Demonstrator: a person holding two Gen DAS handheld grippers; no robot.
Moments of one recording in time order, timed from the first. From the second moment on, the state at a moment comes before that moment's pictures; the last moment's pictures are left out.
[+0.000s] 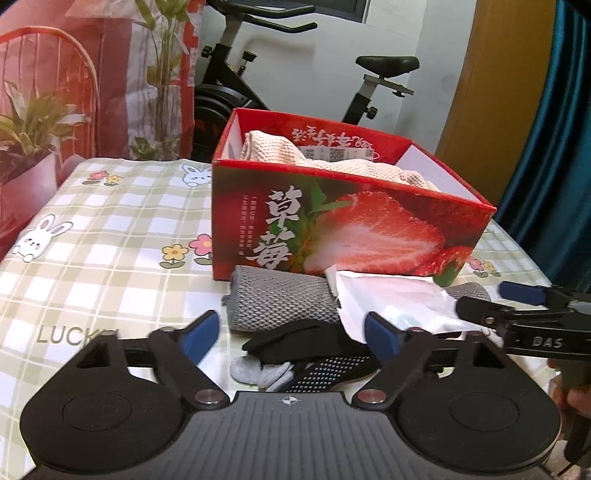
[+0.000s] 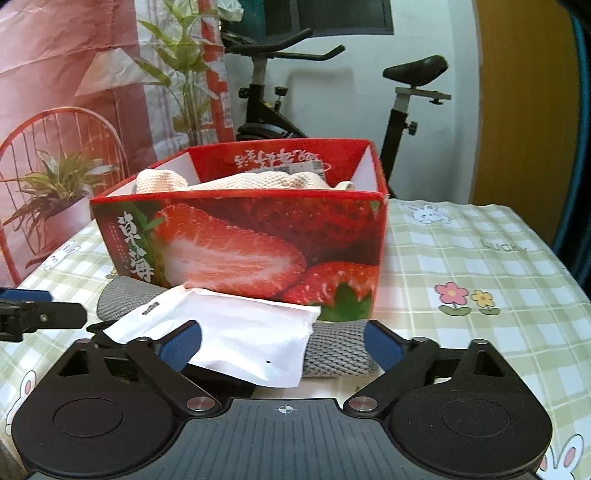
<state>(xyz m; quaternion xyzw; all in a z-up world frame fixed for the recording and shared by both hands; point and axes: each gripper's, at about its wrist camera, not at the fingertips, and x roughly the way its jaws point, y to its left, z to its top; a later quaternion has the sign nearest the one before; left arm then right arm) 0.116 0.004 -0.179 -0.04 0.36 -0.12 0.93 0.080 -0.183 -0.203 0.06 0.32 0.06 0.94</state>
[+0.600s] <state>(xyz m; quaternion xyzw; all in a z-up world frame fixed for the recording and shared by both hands) 0.170 -0.028 -0.204 -0.06 0.41 -0.20 0.89 0.105 -0.180 -0.232 0.08 0.37 0.12 0.92</state>
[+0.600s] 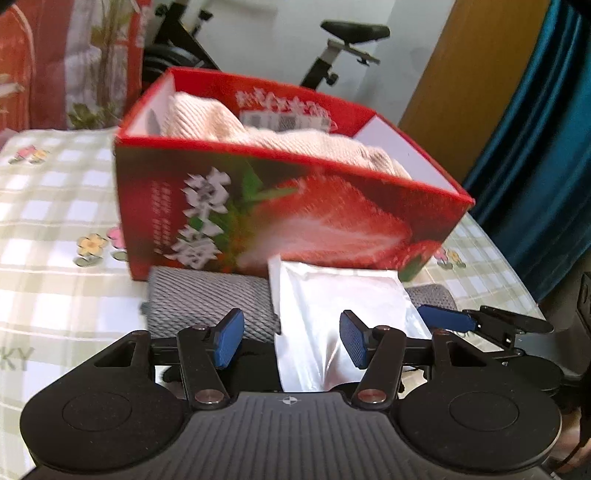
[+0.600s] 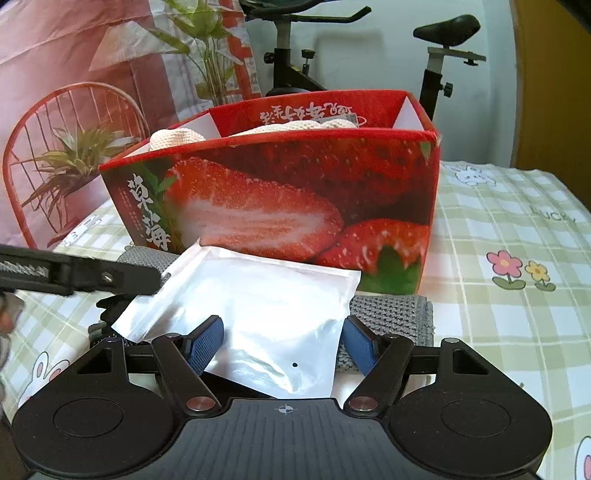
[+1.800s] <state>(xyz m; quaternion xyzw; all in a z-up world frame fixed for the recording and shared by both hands) 0.148 -0.012 -0.231 -0.11 0.43 -0.22 0.87 0.092 -0.170 -0.233 0.09 0.38 0.15 0.91</state>
